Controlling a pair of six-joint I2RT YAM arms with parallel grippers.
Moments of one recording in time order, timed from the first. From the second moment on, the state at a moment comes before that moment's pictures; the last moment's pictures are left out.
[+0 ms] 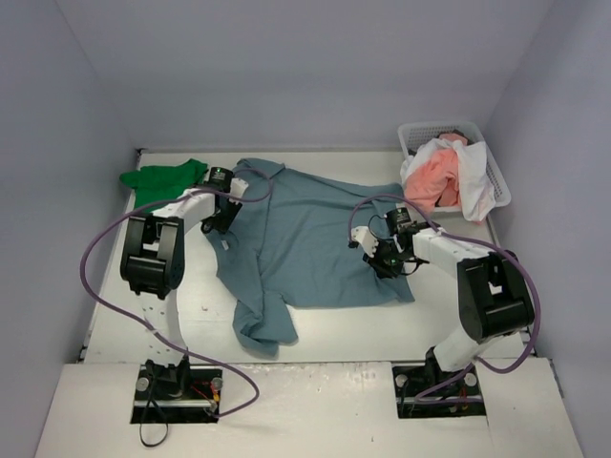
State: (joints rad) left arm -0.18 1.98 1.39 -0.55 -0.12 0.32; right arm 0.26 1.60 0.85 -0.55 -0.34 -0.86
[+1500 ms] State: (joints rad) left arm -0.20 1.75 1.63 -0.86 0.05 0.34; right arm 0.27 1.62 1.01 -0.58 -0.36 -0.72
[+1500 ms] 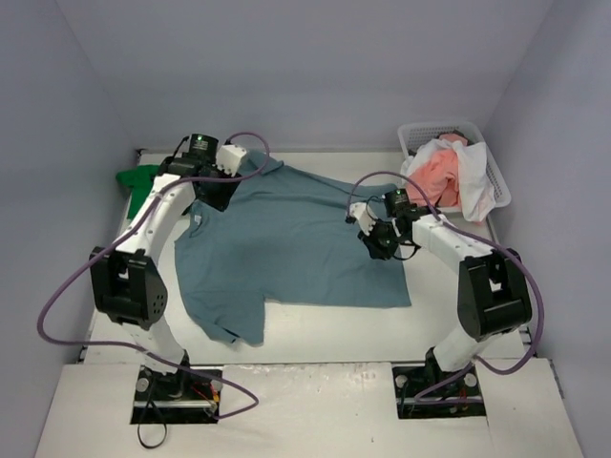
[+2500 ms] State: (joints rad) left arm -0.19 1.64 1.25 -0.78 0.15 0.31; right arm 0.28 1.87 1.16 -0.43 -0.27 -0.58
